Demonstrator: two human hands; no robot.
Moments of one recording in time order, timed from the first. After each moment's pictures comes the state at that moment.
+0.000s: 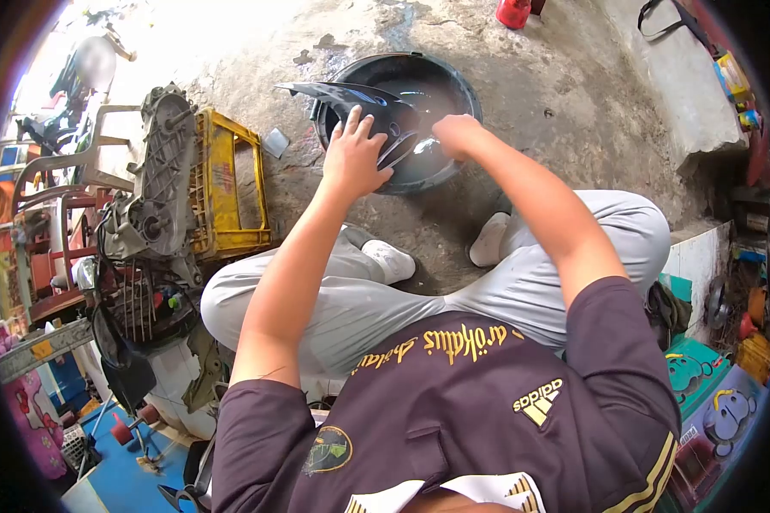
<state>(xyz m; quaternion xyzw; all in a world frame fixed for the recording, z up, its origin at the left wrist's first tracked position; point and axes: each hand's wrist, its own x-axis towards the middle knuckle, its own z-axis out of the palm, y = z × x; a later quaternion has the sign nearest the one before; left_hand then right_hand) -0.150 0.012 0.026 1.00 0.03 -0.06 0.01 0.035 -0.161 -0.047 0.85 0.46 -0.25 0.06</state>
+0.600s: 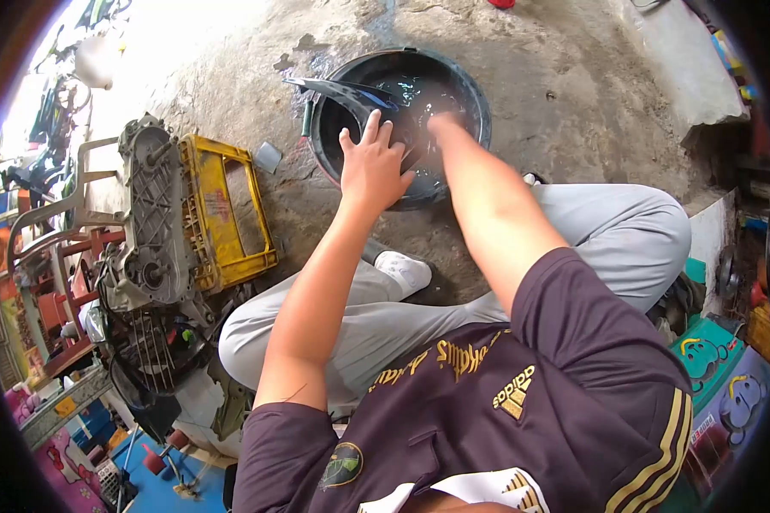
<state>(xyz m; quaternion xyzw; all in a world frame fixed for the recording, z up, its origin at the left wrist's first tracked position) -0.123 0.001 0.009 1.00 0.01 -0.07 0.01 0.061 -0.092 -0.183 0.84 -0.23 -0.34 -0.35</state>
